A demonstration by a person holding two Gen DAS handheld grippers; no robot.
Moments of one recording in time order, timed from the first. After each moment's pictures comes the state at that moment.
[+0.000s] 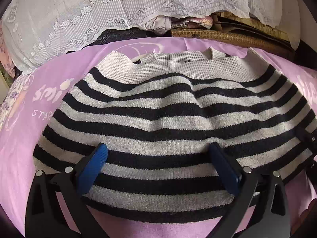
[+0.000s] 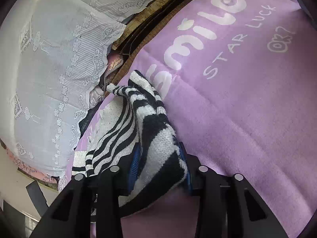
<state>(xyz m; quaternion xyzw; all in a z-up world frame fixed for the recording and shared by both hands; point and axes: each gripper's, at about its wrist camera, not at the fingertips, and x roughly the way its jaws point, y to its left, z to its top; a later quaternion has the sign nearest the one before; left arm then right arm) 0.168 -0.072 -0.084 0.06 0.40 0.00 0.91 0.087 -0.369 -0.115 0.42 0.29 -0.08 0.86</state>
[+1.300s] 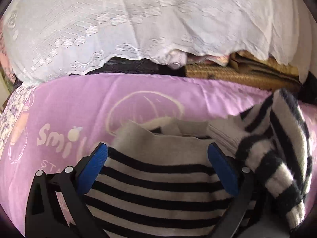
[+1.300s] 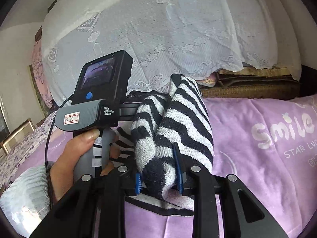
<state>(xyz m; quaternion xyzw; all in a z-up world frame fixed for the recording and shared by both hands) 0.249 -0.030 -0.014 0.01 0.36 0.01 0.93 0.089 -0.169 -0.002 0.07 0.25 0.05 0.96</state>
